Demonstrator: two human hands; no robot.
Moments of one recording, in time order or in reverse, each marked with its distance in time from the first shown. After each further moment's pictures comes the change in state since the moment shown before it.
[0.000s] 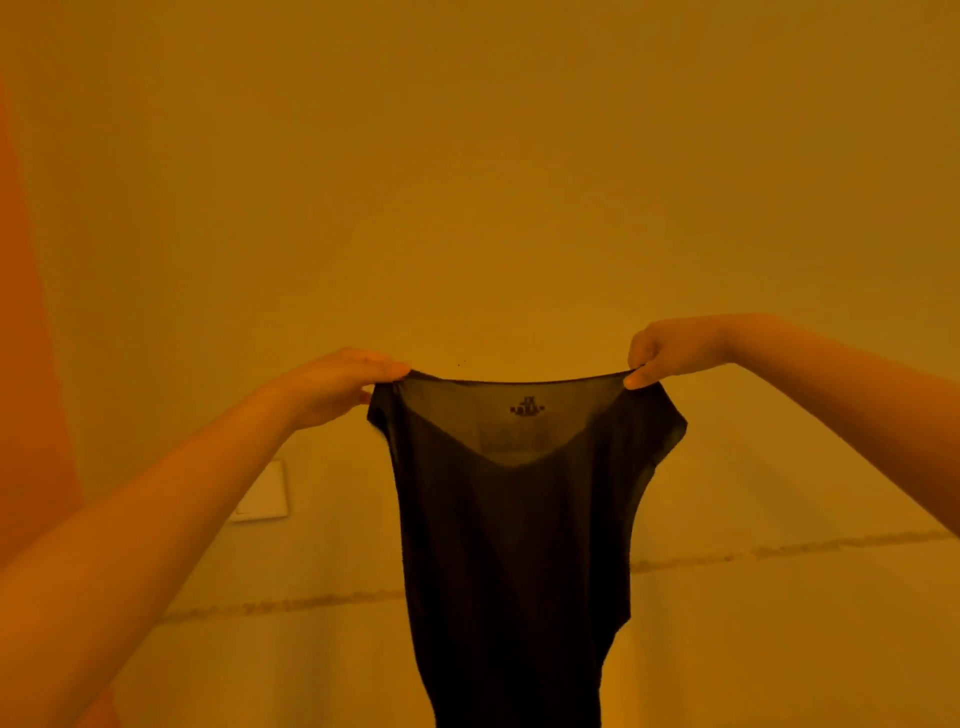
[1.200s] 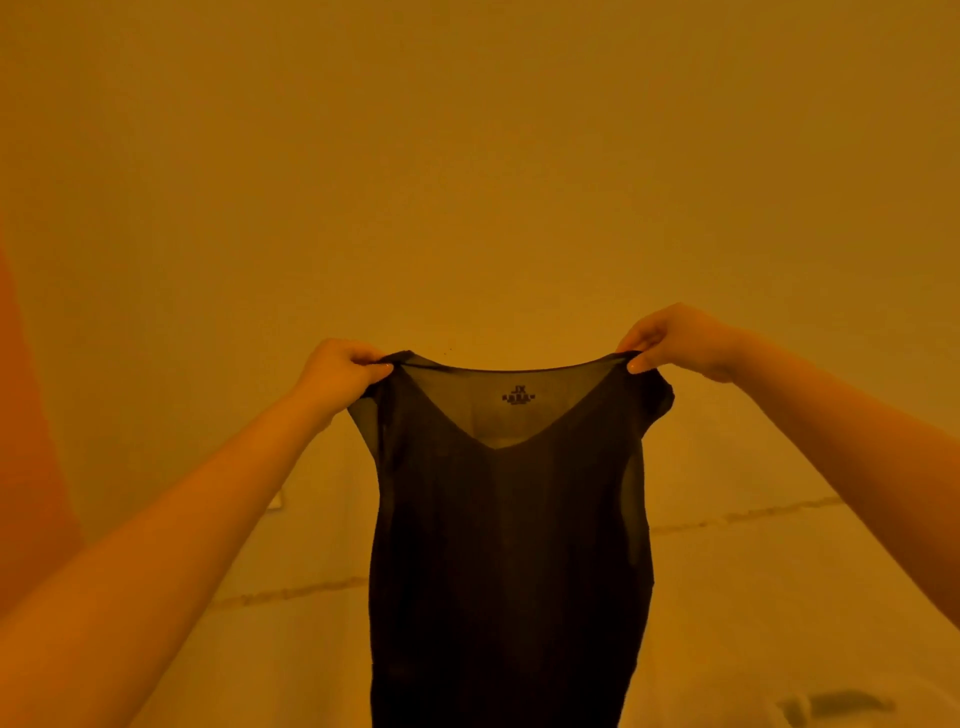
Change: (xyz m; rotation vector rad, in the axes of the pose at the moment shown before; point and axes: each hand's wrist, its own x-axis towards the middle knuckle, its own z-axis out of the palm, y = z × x) left_hand -0.004 0.000 0.023 0.263 0.485 -0.001; right_hand -0.036 0.002 0.029 0.527 0.380 0.055
